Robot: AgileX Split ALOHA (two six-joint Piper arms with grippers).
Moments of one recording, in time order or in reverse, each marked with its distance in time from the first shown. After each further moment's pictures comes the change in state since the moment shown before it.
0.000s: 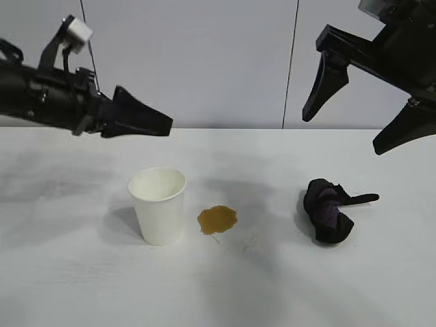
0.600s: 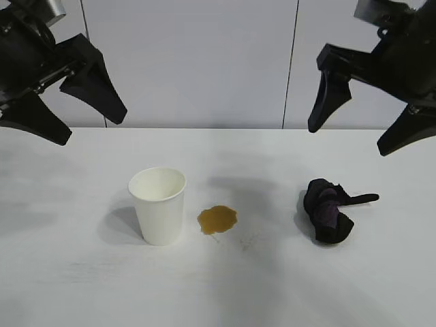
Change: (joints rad) left arm 0.000 0.006 -0.098 0.275 0.139 -0.403; right arm 0.008 0.213 0.000 -0.249 -0.155 0.110
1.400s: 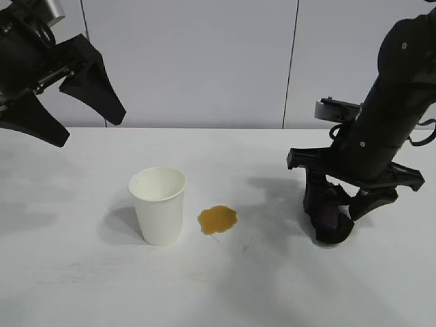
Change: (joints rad) left arm 0.000 0.000 0.000 0.000 0.003 -0.002; right arm 0.055 0.197 -0.049 -0.033 -0.052 0.061
